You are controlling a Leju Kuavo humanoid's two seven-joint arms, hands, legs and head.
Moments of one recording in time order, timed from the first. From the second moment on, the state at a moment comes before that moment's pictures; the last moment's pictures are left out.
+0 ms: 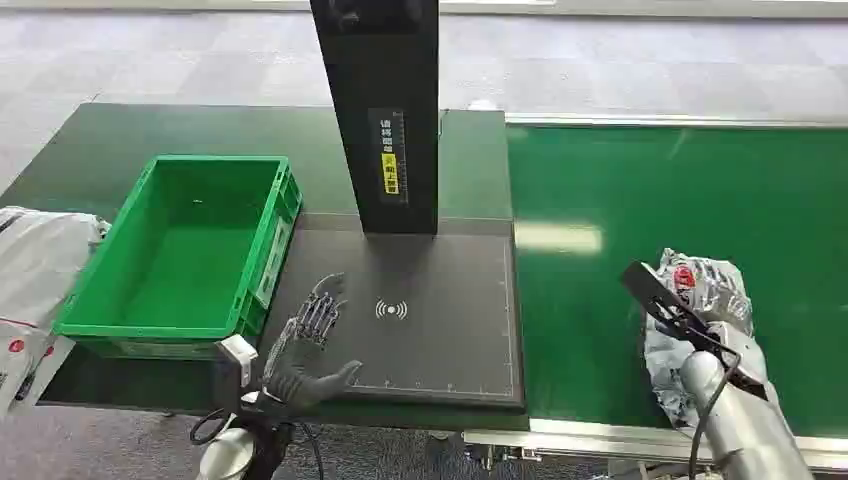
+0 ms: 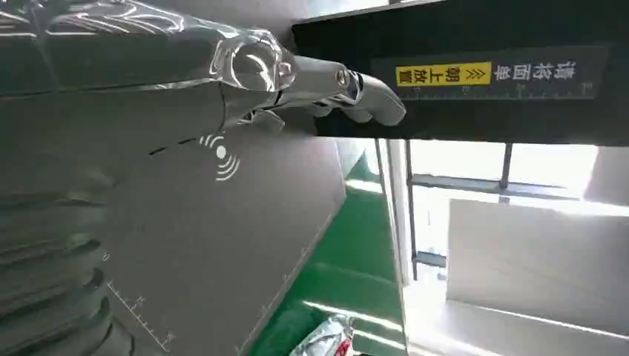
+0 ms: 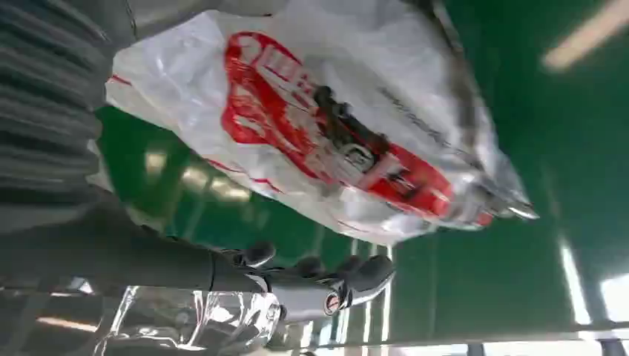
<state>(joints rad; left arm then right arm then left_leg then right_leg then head) 0.03 -0.14 -0.16 -1.45 -0.08 -0.21 -0.40 -0.47 -0.27 0.10 -0.81 0.95 -0.09 0.26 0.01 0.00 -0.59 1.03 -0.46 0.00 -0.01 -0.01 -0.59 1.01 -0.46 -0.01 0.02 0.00</state>
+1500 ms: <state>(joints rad) 0.07 -0.13 -0.17 -1.51 -0.09 -0.17 -0.40 -0.35 -0.22 -0.03 -1.01 1.03 -0.34 0.14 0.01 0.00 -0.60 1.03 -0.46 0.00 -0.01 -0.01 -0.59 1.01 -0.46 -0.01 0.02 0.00</state>
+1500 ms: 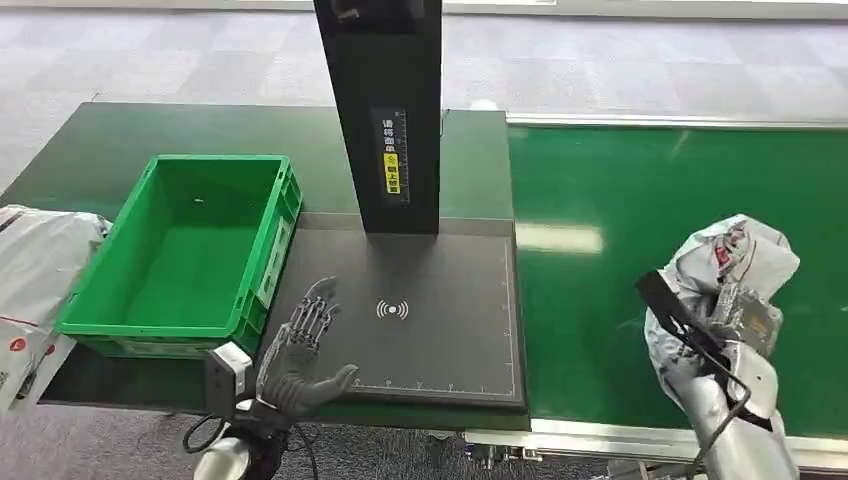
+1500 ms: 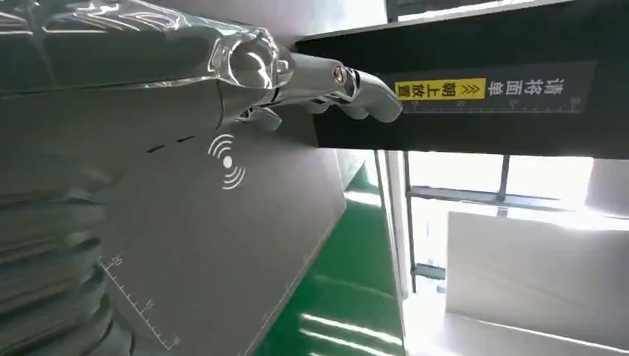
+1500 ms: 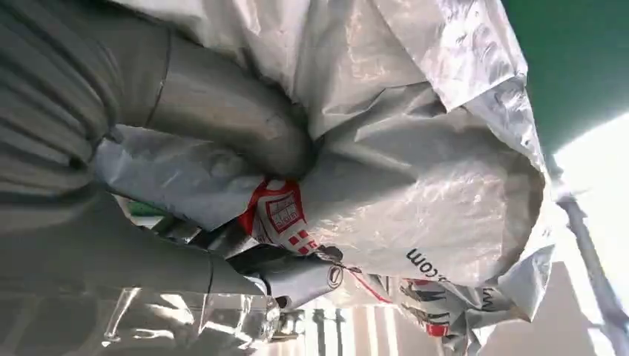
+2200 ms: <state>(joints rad) 0.01 -0.13 -0.17 -1.47 0.03 -0.06 -0.52 -0.53 -0.13 0.58 -1.24 0.77 0.02 -0.36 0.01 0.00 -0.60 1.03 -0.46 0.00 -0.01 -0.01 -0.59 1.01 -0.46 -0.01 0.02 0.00</state>
